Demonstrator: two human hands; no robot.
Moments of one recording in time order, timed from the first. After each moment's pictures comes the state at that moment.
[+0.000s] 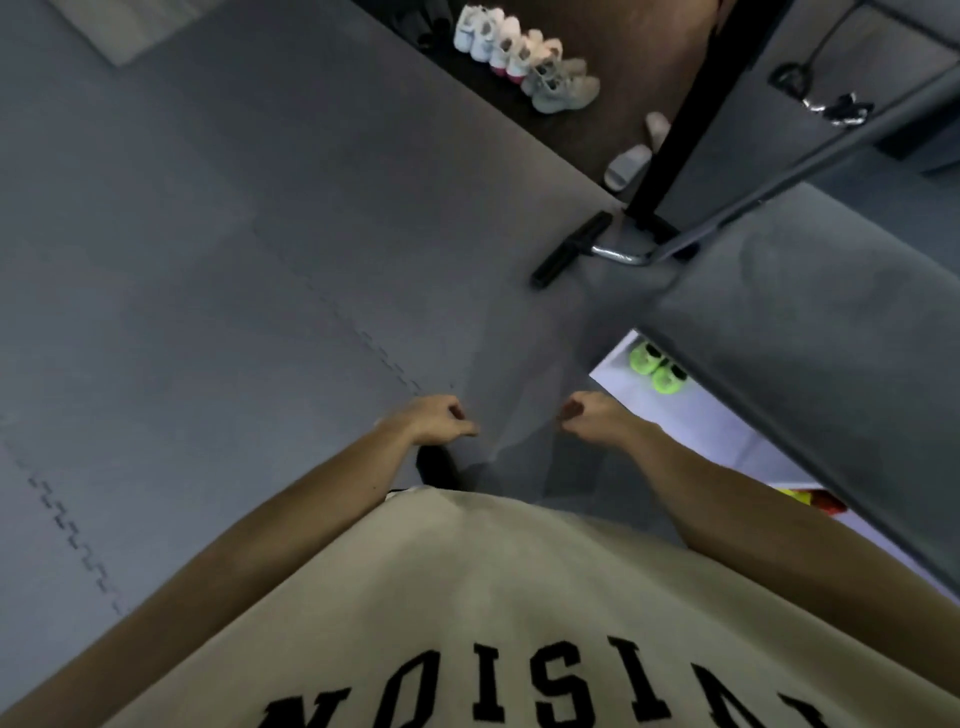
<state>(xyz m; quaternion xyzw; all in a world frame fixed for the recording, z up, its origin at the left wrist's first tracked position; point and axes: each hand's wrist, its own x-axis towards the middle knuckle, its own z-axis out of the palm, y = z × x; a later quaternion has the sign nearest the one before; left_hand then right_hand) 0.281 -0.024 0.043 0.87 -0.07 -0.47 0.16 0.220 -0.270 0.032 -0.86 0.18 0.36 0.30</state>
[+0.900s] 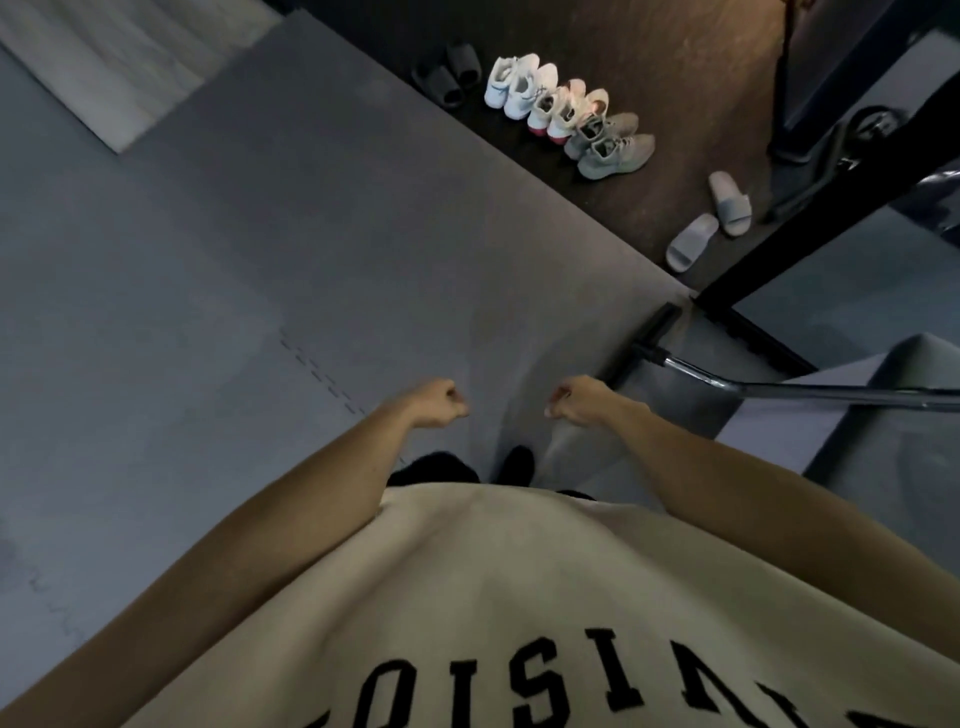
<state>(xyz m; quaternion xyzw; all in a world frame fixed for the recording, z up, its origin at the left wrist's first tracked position) 0.789 0.023 0.044 0.86 -0.08 -0.48 0.15 0.729 -0.206 0.022 -0.85 0.16 0.39 0.30</state>
